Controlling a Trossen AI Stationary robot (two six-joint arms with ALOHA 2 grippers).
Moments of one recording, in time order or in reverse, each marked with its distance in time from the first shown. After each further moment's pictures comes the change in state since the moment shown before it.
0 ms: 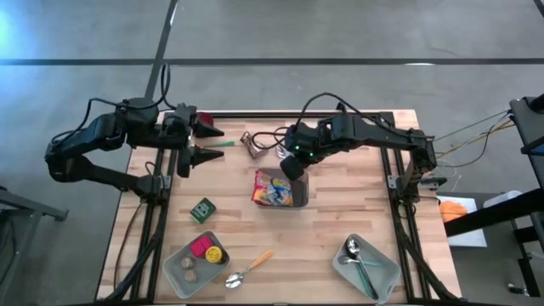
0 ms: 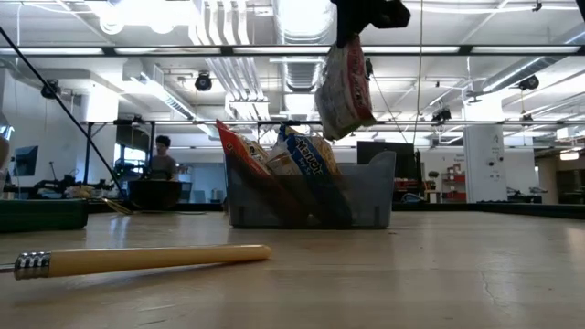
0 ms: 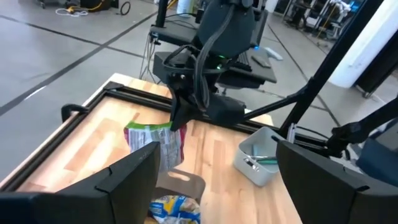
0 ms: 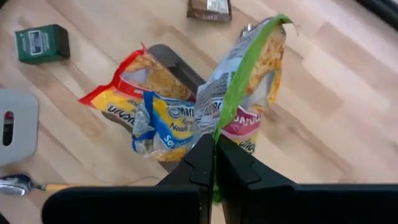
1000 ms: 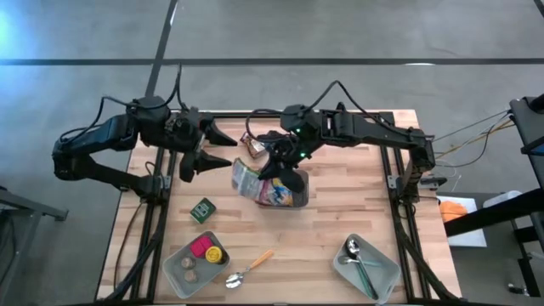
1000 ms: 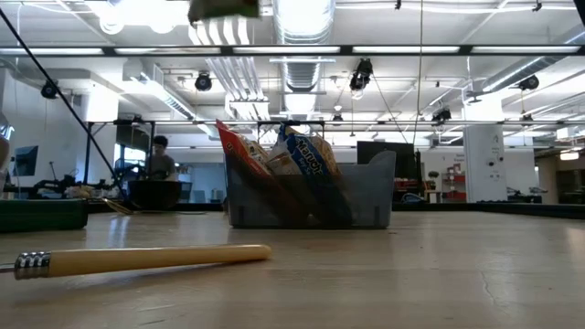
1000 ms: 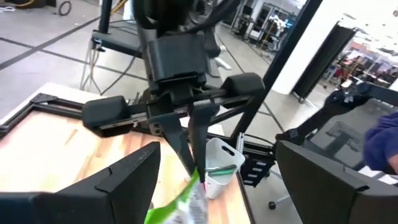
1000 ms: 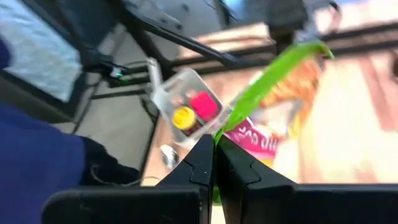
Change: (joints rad) left arm -0.001 0.072 0.000 0.166 0.204 -0.064; right arm -0.022 0.006 0.018 0.606 -0.663 -0.607
